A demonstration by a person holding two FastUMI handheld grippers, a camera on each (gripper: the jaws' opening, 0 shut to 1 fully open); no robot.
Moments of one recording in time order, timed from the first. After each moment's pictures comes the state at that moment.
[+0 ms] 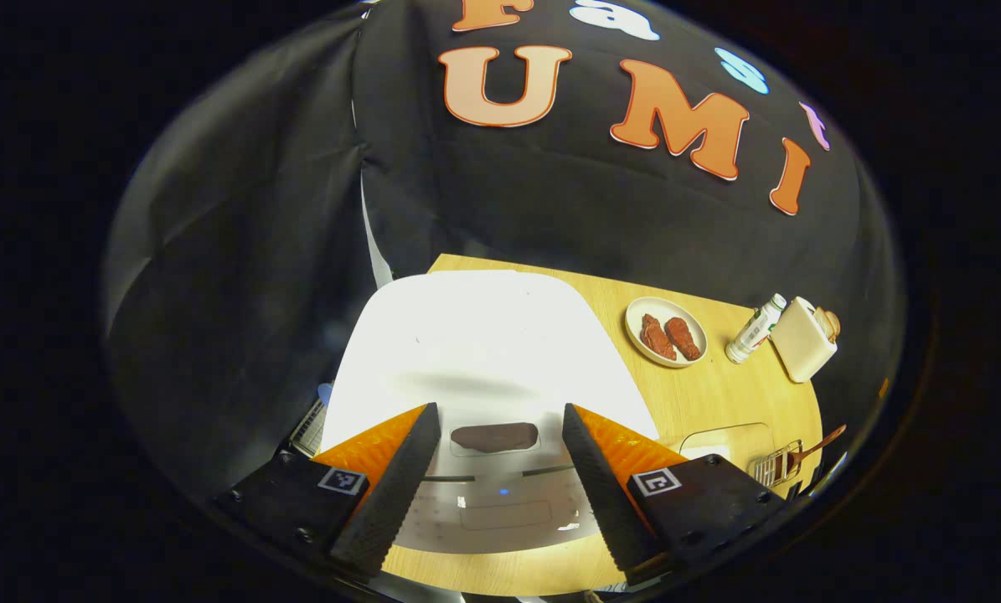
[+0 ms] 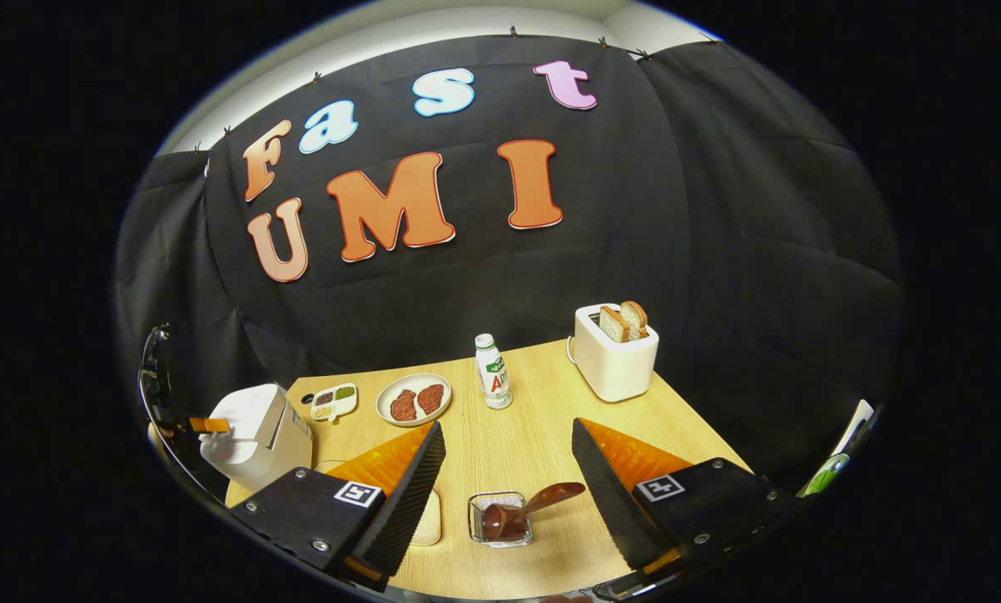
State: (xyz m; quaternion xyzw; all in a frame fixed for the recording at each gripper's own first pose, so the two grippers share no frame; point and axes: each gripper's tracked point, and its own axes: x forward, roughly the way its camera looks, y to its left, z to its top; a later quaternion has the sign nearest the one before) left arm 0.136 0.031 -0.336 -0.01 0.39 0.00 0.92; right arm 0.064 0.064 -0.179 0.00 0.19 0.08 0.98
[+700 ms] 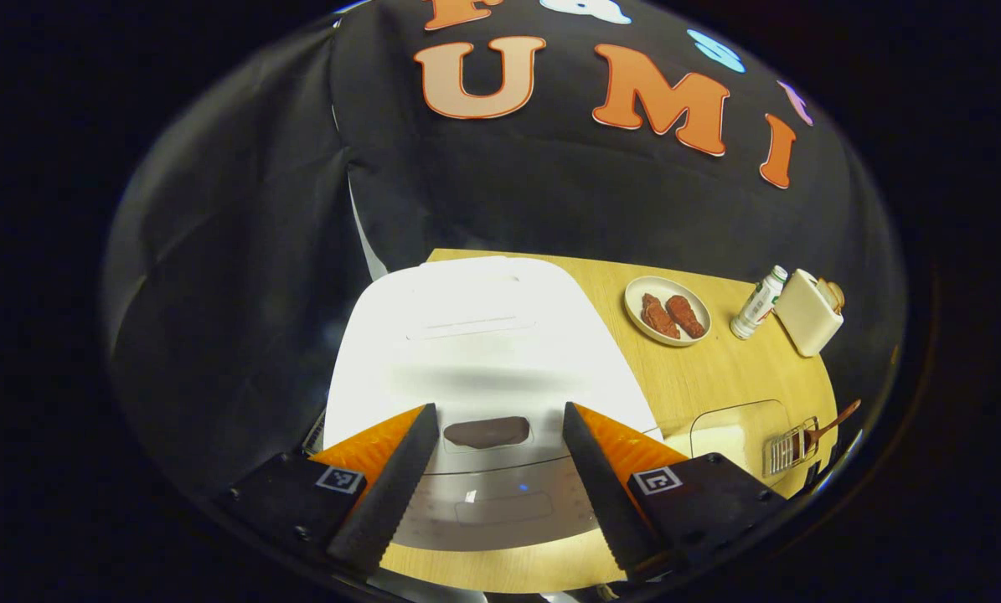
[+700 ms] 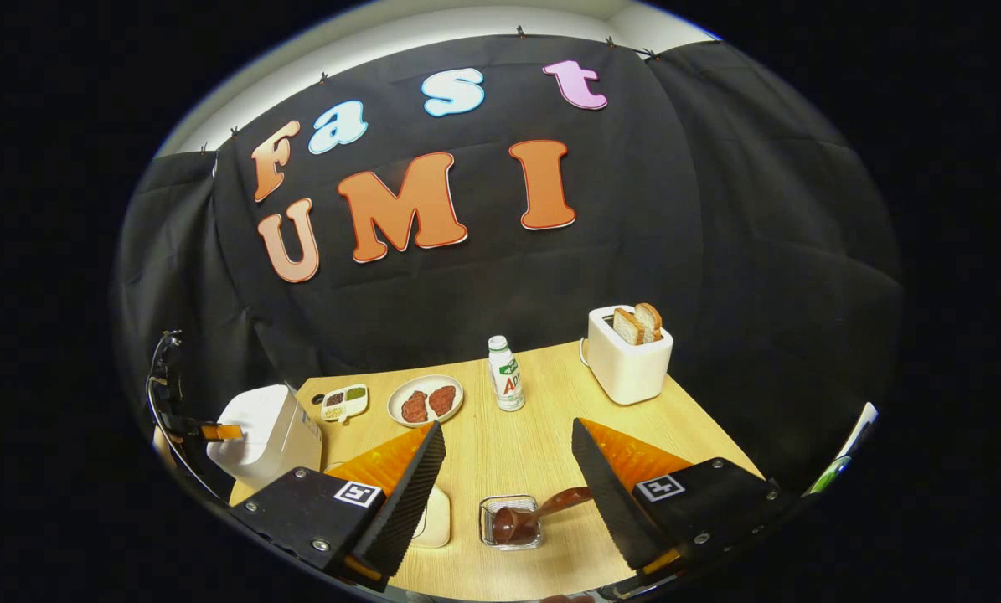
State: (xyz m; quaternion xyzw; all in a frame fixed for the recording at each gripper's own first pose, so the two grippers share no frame) left arm 0.137 0.029 -0.324 -0.01 0.37 -0.01 0.93; right arm 0.069 0.079 -0.175 0.00 0.18 0.11 0.98
